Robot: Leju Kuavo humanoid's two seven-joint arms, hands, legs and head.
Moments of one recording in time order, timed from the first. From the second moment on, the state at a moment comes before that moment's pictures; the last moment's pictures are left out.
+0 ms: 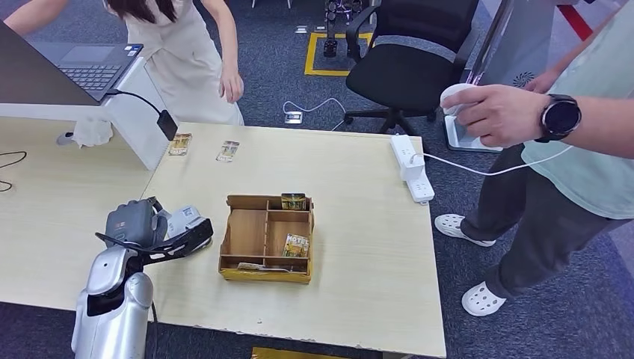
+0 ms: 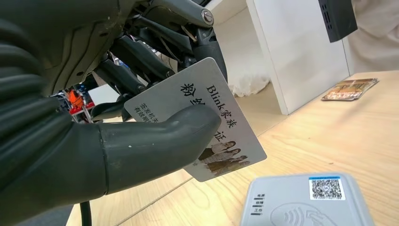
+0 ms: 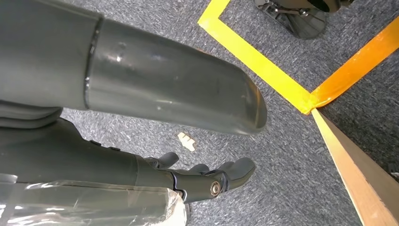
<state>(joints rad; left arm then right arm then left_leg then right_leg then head) -0.18 -0.08 0.32 -1.55 -1.50 -0.07 0.03 0.22 0.29 -0.56 -1.33 1.44 0.53 -0.08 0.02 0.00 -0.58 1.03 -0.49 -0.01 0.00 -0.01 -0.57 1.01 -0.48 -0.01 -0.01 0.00</state>
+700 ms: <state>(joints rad) -0.09 -0.06 0.16 -1.60 -1.40 -0.06 -0.06 0.26 0.29 -0.50 -1.36 1.34 0.46 -0.02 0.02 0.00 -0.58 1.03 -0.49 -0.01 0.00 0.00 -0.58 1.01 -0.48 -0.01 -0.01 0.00</state>
